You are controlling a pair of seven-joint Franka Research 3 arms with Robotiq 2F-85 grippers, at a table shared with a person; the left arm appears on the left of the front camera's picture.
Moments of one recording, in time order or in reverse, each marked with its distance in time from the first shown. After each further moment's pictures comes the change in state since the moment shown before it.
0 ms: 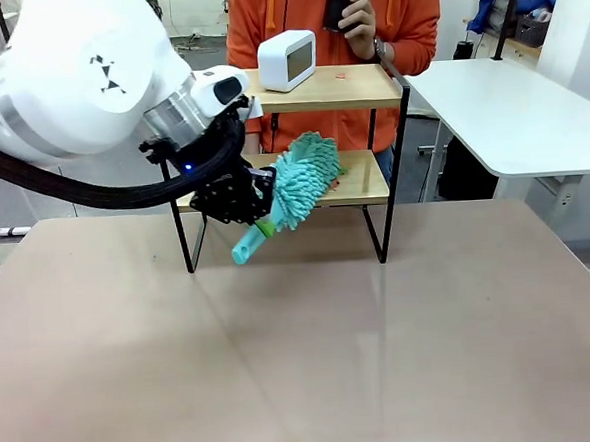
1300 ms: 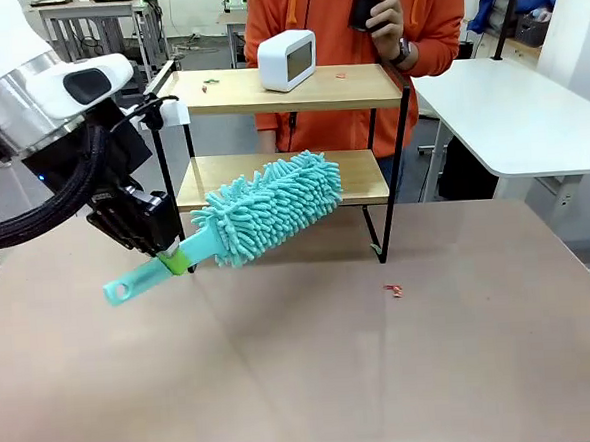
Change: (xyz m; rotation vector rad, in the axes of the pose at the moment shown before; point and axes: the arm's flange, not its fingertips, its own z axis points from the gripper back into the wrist) left arm -0.101 0.044 0.087 -0.068 0.114 -0.243; right arm 0.000 0.000 0.000 0.000 0.000 0.000
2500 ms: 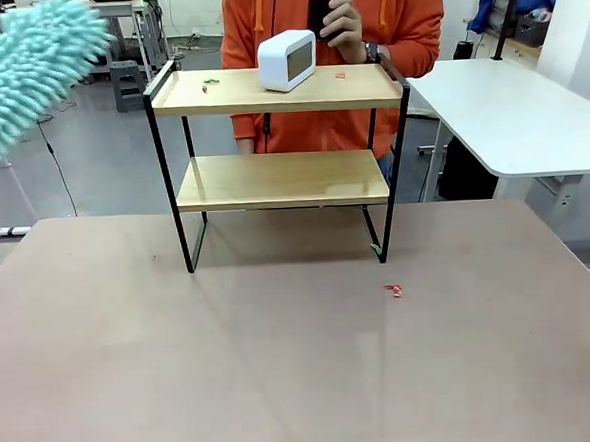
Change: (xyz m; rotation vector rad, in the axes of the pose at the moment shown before) left arm -0.221 0.195 0.151 -0.559 -0.606 0.262; right arm 0.000 -0.001 0.000 0.000 0.001 -0.001
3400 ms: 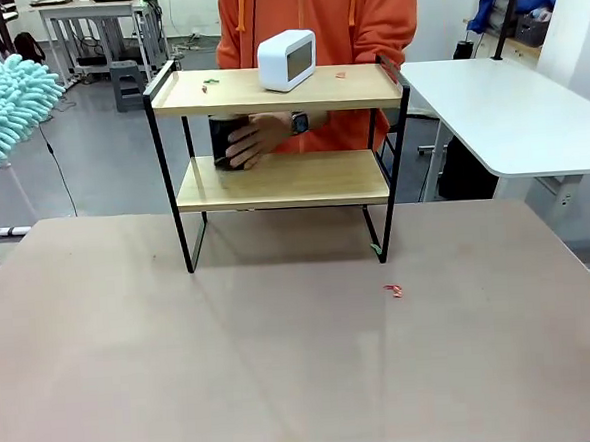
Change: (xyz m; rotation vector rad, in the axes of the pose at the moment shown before) left arm -0.011 0.037 0.013 0.046 -0.102 0.192; right arm 0.000 0.000 0.000 0.000 0.000 0.000
